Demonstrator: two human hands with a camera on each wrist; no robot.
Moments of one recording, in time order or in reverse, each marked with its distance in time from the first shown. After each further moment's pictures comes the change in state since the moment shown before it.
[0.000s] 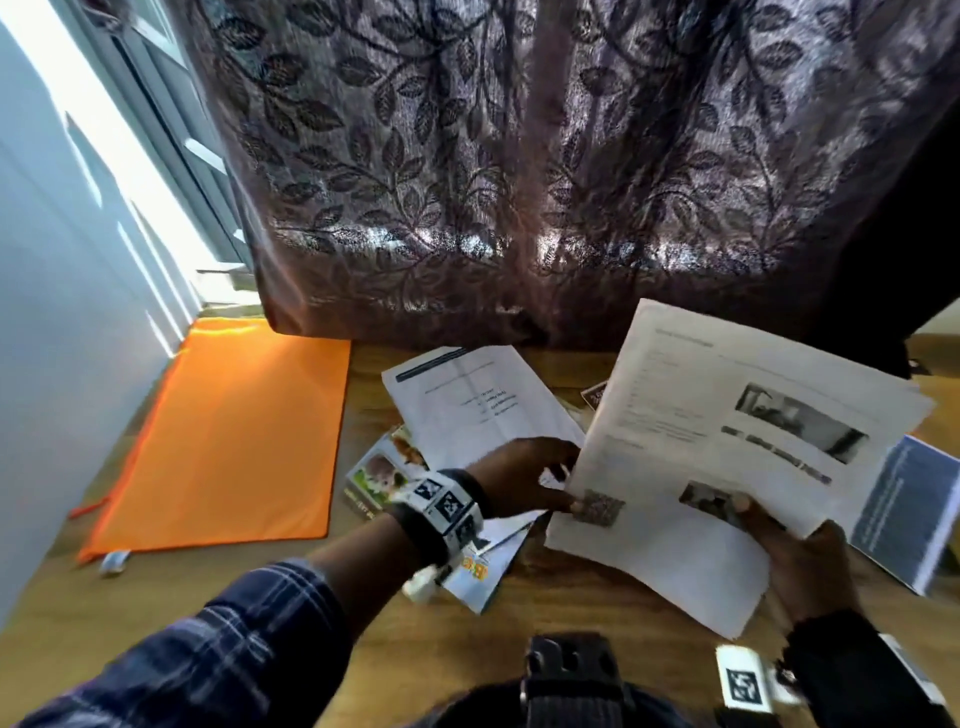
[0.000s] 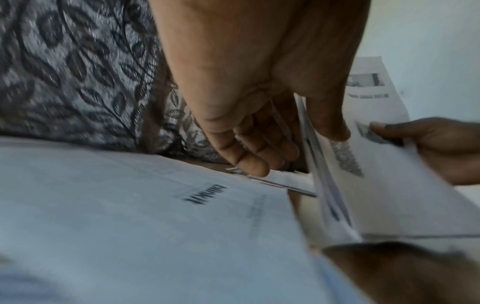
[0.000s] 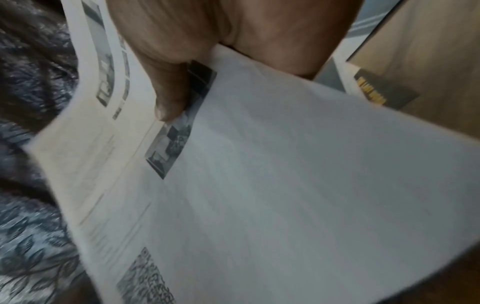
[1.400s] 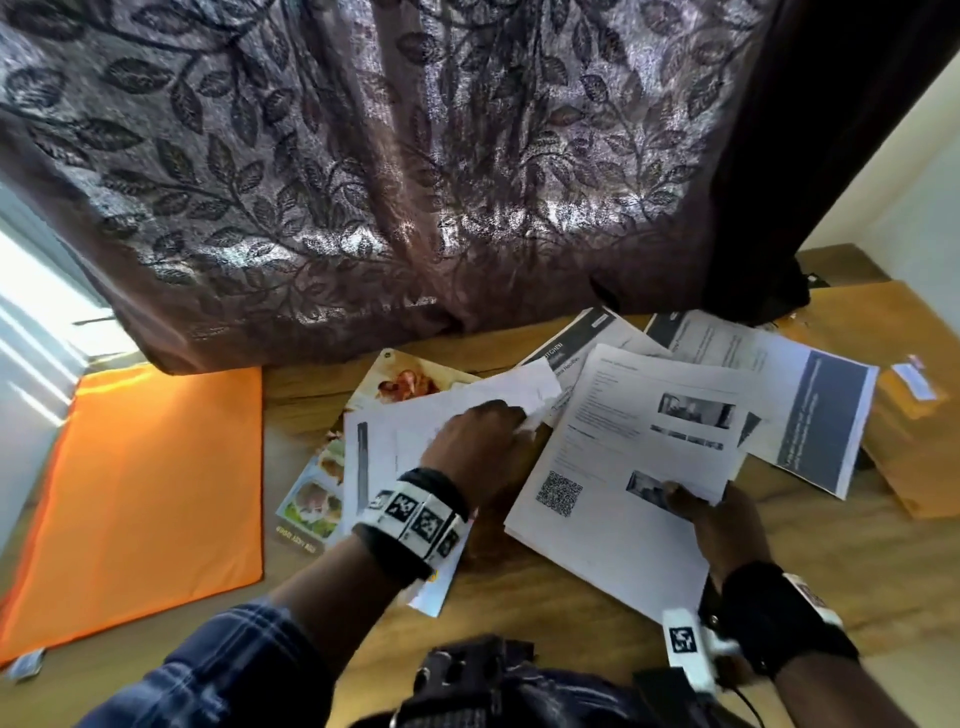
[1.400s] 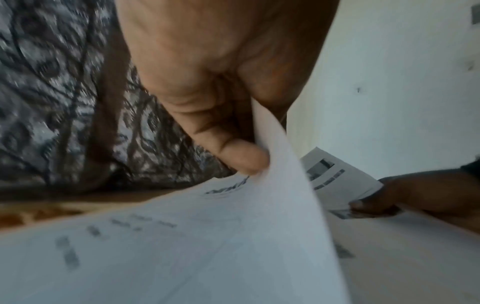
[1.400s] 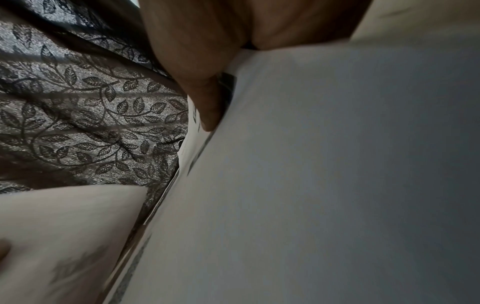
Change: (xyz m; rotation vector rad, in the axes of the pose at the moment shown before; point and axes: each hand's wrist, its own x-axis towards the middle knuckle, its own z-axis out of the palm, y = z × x) left_hand 0.031 0.056 0.009 0.489 0.112 -0.180; right_hand 0.007 0.082 -0.034 -0.146 0.162 0.279
